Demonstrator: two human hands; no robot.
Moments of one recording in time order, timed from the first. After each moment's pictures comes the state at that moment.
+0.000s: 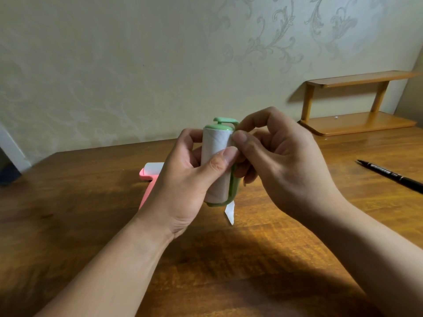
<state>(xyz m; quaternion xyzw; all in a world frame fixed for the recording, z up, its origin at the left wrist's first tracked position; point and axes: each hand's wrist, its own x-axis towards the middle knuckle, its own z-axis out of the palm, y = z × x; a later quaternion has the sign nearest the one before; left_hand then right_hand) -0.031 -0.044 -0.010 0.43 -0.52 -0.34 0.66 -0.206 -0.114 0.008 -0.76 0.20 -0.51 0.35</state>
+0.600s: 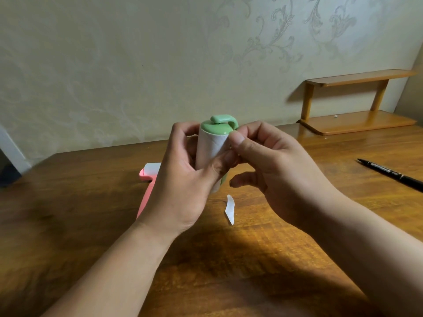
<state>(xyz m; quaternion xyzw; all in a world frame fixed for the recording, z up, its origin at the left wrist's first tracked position) -0.029 -0.049 -0.013 0.43 -0.57 -0.21 0.67 -0.200 -0.116 0.005 -0.64 0.16 -0.43 0.62</state>
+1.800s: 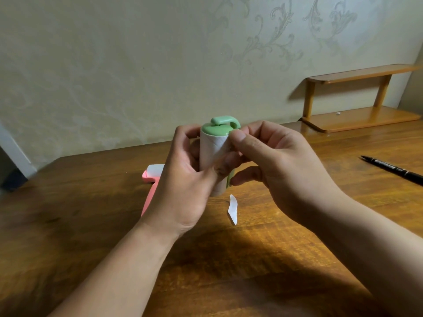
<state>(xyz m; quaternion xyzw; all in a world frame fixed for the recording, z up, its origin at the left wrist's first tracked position) -0.030 -0.049 -0.012 0.39 -0.57 -0.27 0.68 -0.201 -0.115 0.006 -0.66 0.14 -0.45 0.59</state>
